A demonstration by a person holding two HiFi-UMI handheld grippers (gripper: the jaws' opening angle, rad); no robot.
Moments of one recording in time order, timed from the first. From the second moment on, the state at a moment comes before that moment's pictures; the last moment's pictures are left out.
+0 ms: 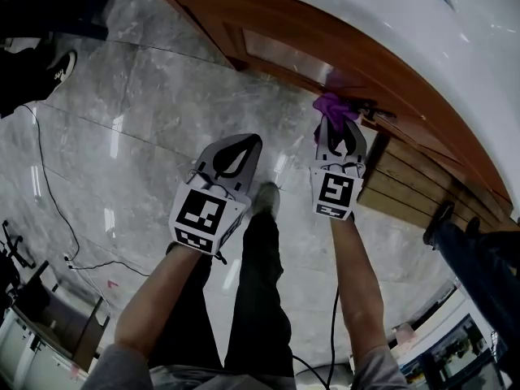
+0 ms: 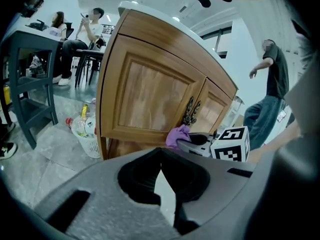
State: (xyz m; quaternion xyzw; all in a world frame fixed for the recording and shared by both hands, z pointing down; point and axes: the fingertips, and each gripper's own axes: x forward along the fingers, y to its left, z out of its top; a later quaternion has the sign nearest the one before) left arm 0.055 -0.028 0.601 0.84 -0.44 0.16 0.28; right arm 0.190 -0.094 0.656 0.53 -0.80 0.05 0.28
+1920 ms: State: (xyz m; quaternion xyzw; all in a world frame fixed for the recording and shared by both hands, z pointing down) left arm -0.032 -0.046 0.624 0.80 -0.49 0.13 0.30; right arm 0.071 -0.120 0.687 0.44 -0.84 -0.03 0.31
